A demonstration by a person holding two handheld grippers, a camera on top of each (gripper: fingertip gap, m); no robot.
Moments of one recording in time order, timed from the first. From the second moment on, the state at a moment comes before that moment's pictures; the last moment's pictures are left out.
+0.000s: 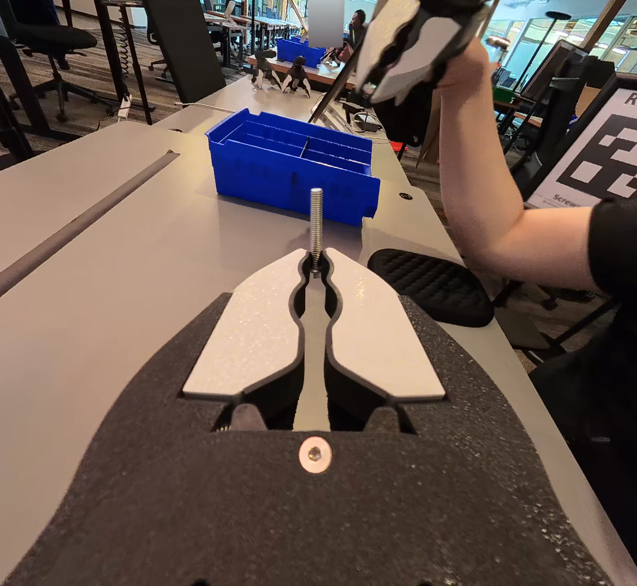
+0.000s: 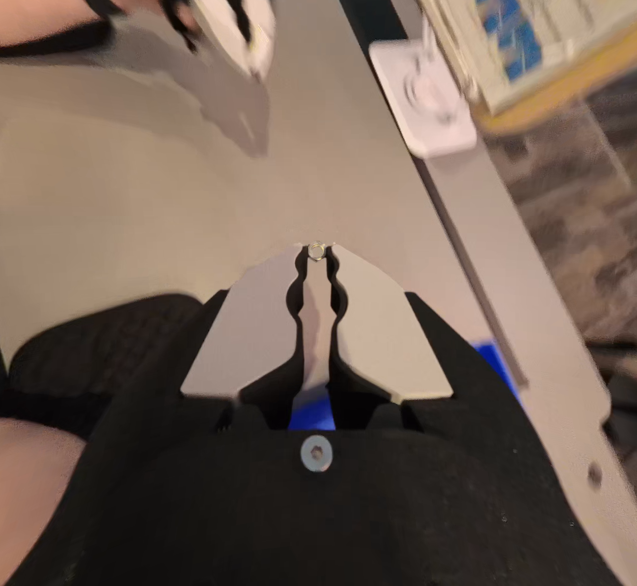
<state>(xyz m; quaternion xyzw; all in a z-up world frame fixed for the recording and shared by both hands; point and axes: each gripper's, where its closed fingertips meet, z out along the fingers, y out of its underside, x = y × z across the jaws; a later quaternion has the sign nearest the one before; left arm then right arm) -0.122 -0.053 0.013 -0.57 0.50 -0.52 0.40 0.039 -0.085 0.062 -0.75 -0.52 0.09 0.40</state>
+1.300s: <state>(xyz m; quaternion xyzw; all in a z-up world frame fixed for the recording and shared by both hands) -0.104 -0.075 0.044 -0.54 0.51 -0.50 0.44 0.193 -0.094 0.054 -0.84 -0.28 0.00 0.47</state>
